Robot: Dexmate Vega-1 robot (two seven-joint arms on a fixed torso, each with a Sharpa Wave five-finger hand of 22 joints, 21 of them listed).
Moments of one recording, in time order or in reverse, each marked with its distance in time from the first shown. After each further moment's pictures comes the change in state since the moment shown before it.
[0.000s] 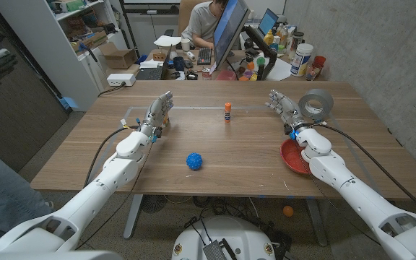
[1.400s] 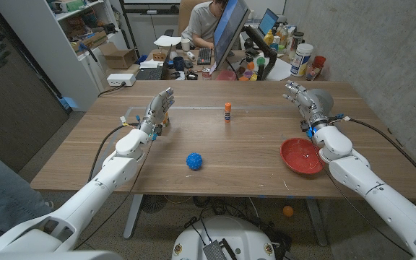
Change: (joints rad) left arm 0.007 0.008 -0.005 -0.036 0.001 -0.012 -0.006; left_hand 0.000 0.000 0.000 0.000 0.000 0.016 -0.002 0.000 0.000 0.004 -0.004 0.004 0.000 0.006 0.006 0.000 0.000 0.000 0.018 0.000 0.000; right arm -0.117 -0.150 0.084 -0.201 -0.121 0.006 -0.140; right_hand 0.162 -0.046 0.044 -0.083 0.007 0.021 -0.054 0.008 0.000 -0.009 -0.020 0.000 0.000 0.003 0.004 -0.013 -0.042 -0.015 0.015 -0.006 -0.003
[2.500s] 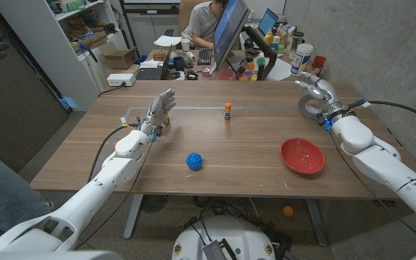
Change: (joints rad) left arm -0.002 0.002 0.002 0.014 -0.012 -0.003 -0.030; left_hand 0.000 0.000 -0.007 -0.007 0.000 0.027 0.005 0.008 0.000 0.016 -0.005 0.004 0.000 0.011 -0.011 0.004 0.000 0.000 0.053 0.004 0.000; right arm -0.059 -0.173 0.070 -0.159 -0.183 -0.149 -0.108; right_hand 0.074 -0.032 0.001 0.014 0.000 -0.002 -0.034 -0.007 0.000 -0.061 -0.010 -0.015 0.000 -0.072 0.040 -0.015 -0.009 -0.113 0.048 -0.015 0.003
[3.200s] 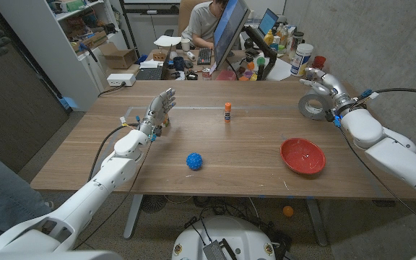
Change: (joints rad) left arm 0.009 0.009 -0.001 -0.019 -0.002 0.001 -0.002; left_hand -0.007 -0.007 -0.003 -0.003 0.000 0.019 -0.006 0.003 0.000 0.007 -0.007 0.000 0.000 0.005 0.005 0.000 0.000 -0.013 0.012 0.000 0.005; right arm -0.019 -0.104 0.031 -0.081 -0.124 -0.132 -0.032; right_hand 0.004 -0.004 -0.012 0.012 0.000 -0.007 -0.015 0.000 0.005 -0.011 -0.011 0.008 0.005 -0.039 0.025 0.000 0.000 -0.080 0.066 -0.003 0.000
